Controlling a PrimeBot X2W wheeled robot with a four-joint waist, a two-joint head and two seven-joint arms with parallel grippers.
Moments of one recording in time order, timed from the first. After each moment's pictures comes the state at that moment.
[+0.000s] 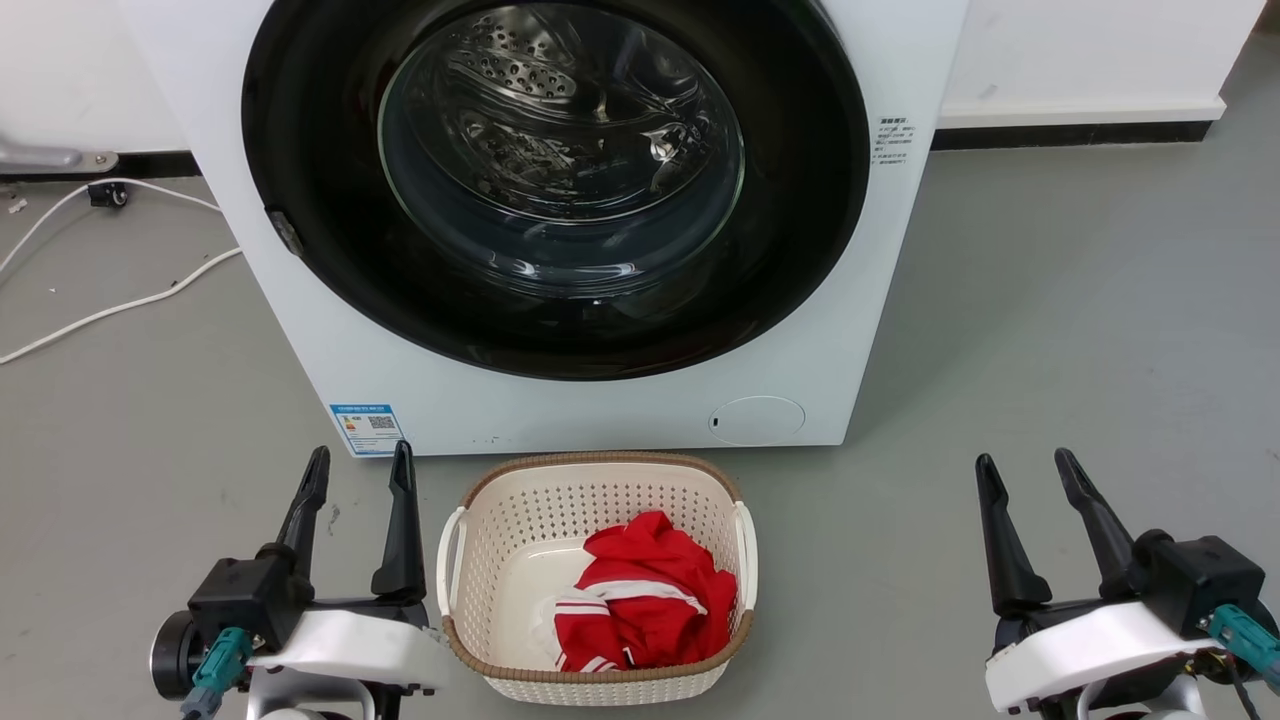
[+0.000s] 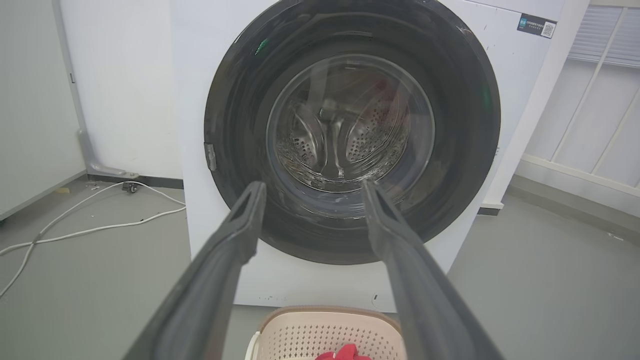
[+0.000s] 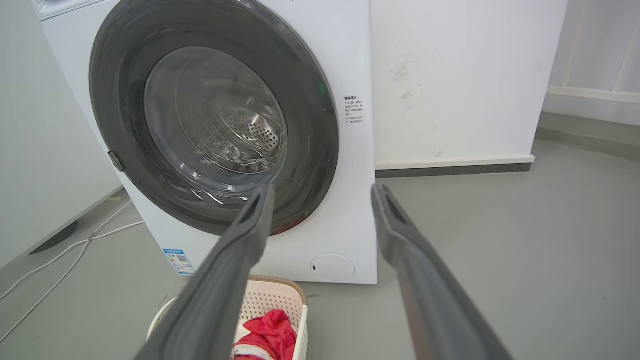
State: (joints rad) left arm -0.03 0.06 0.01 0.05 -0.20 -0.07 -0.22; right arm 0.02 -0.05 0.01 0.00 0.18 0.13 -0.12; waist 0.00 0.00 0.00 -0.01
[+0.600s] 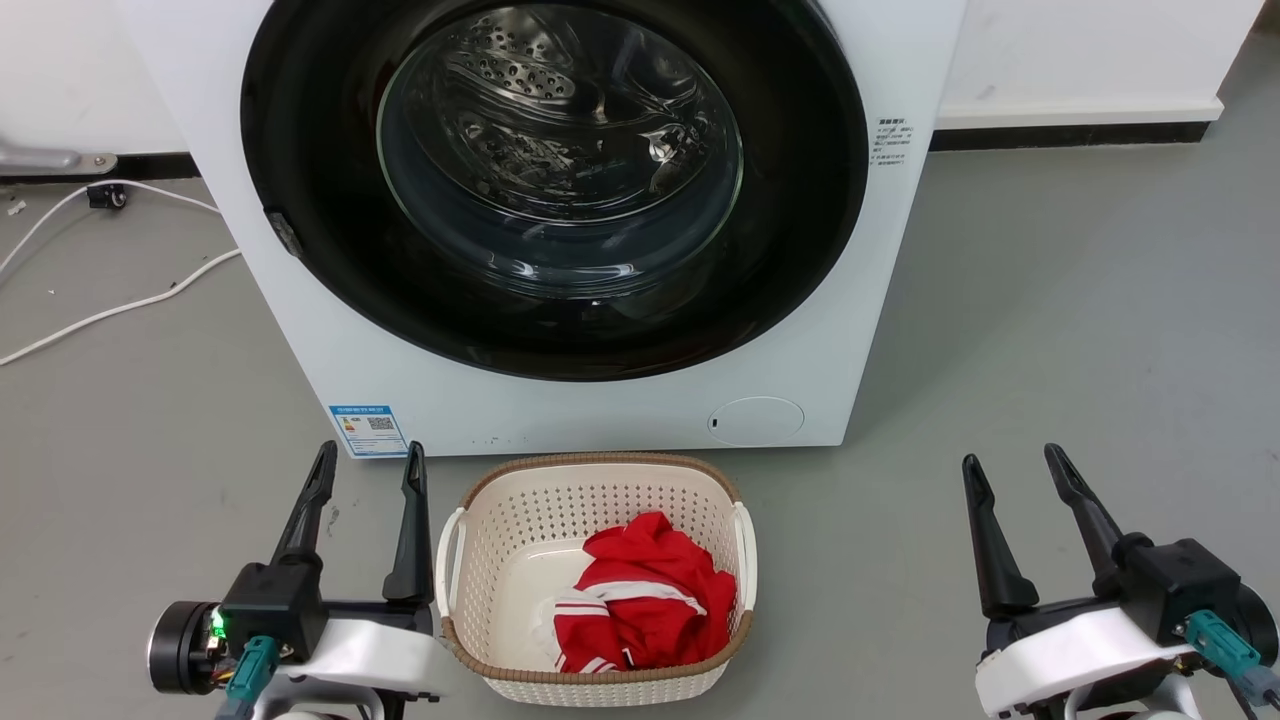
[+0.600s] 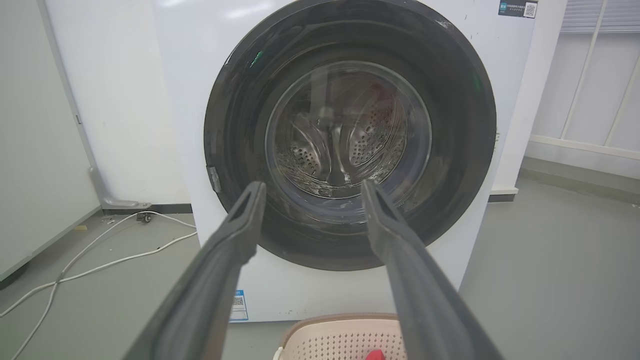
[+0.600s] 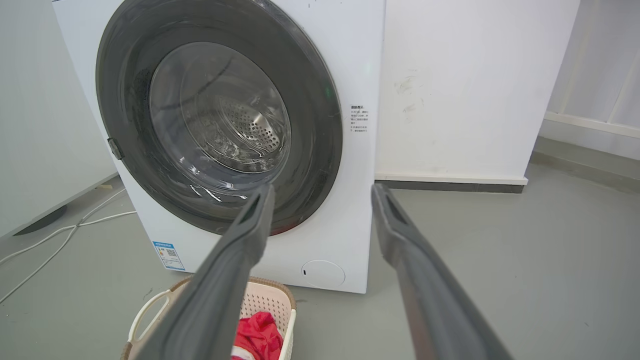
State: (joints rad) left arm -0.02 0.05 0.00 0.04 -0.07 -0.06 -0.25; right arm 0.02 -0.05 0.03 0.00 0.09 0.13 -0.14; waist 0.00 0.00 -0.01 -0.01
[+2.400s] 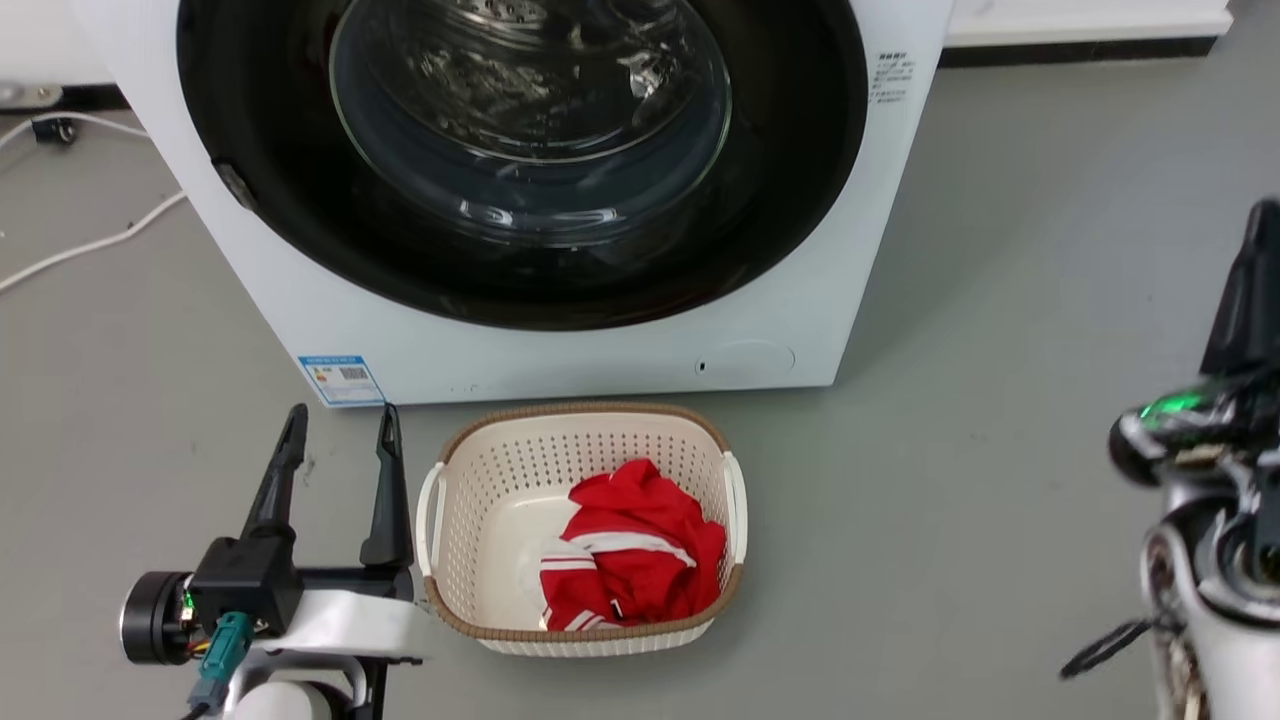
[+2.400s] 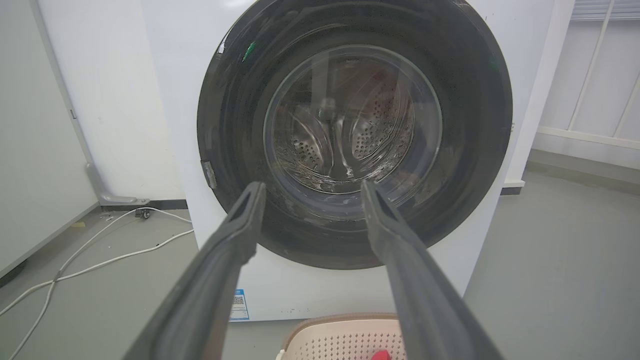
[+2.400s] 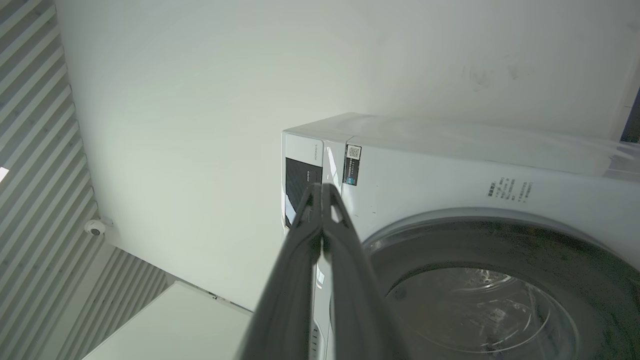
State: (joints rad) left arm -0.06 0.05 0.04 0.02 -0.06 -0.06 -0.26; right arm -0.29 -0.07 -0.06 -0.04 1.59 0.13 -0.25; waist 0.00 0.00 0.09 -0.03
